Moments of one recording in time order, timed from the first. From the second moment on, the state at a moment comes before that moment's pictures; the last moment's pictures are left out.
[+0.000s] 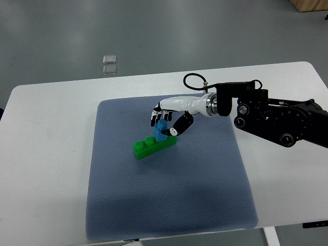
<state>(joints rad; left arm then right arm) -0.04 0.00 -0.09 -0.22 0.07 -0.04 0.15 1.04 -0.27 0.25 1.08 -1.38 0.27 0.11</state>
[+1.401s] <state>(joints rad) -0.04 0.00 -0.09 -0.22 0.07 -0.04 0.15 0.96 -0.25 0.25 1.06 -1.42 0.16 0.15</state>
